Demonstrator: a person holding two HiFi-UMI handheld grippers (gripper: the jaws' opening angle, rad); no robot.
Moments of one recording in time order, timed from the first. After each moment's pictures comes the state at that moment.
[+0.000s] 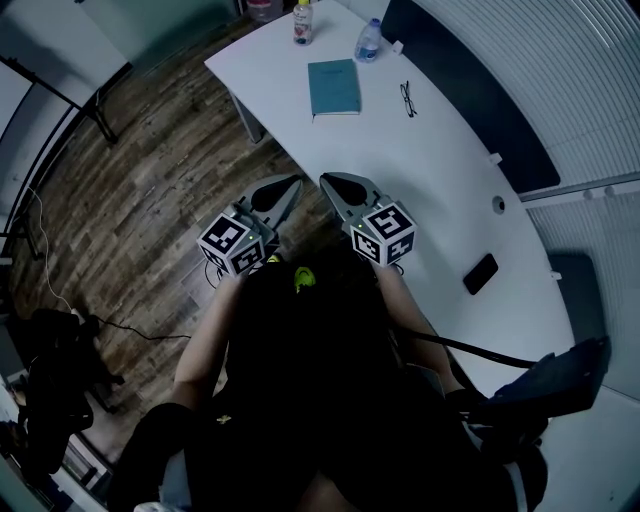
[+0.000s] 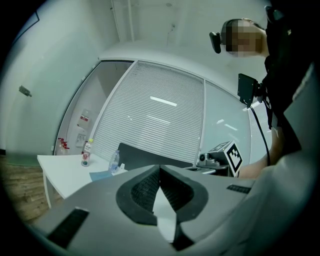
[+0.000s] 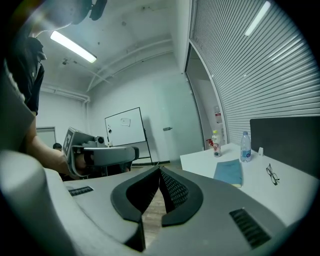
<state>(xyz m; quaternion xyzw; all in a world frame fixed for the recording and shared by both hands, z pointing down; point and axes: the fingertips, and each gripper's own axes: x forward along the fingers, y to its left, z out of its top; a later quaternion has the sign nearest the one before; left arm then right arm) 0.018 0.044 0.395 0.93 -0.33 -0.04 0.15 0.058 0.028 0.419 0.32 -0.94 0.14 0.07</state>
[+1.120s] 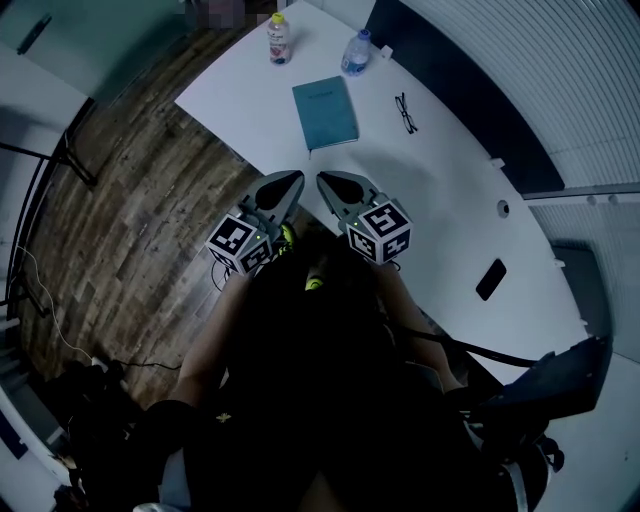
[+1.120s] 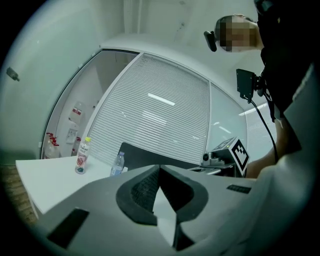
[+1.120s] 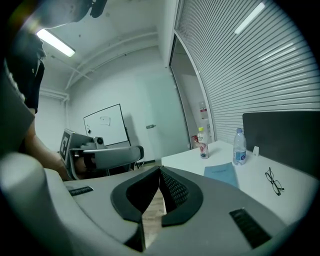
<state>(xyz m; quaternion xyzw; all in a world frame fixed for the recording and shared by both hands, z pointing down) 0.001 -0.113 0.419 0.95 -0.27 -0.04 0.16 0.032 -0.117 0.442 0.39 -0.90 0.18 0.09</state>
